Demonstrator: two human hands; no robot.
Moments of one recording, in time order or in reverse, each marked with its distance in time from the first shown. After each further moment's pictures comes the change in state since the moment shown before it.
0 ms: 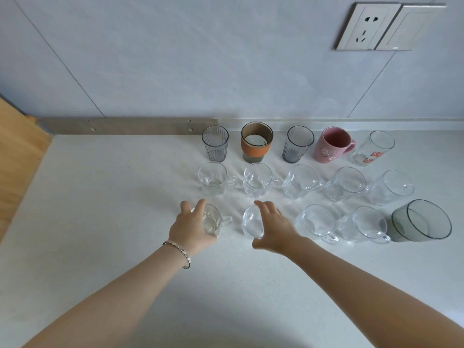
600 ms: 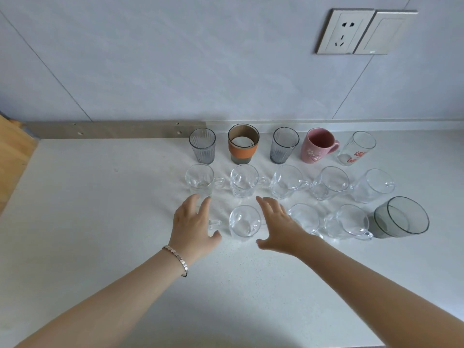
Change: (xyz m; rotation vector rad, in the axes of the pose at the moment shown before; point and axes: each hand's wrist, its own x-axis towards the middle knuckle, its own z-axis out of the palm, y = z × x) left_hand -0.011 0.023 0.008 0.135 0.184 0.257; right_hand -0.022 0.020 -0.025 -0.046 0.009 -0.059
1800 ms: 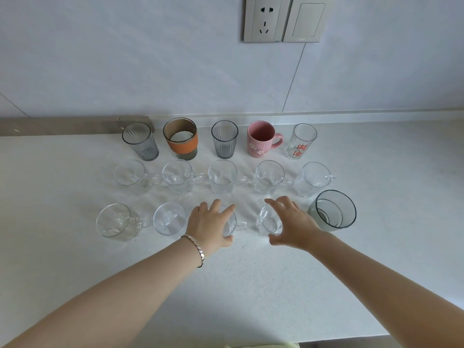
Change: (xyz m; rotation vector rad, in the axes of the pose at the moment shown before) left_hand 0.034 0.181 0.062 0.268 -0.246 0.172; right_hand -0.051 0.186 -0.045 -0.104 0.022 0.057
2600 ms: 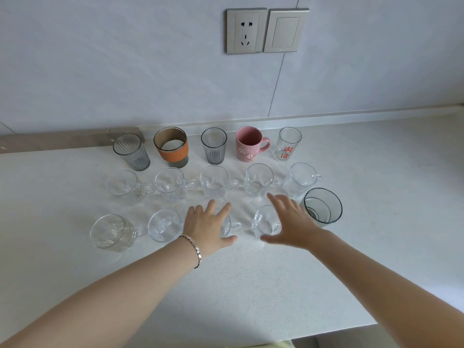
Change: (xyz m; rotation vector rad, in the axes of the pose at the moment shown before) left_hand 0.001 0.002 -0.004 0.095 0.002 0.031; right_hand -0.015 0.005 -0.004 0.002 0.032 0.042
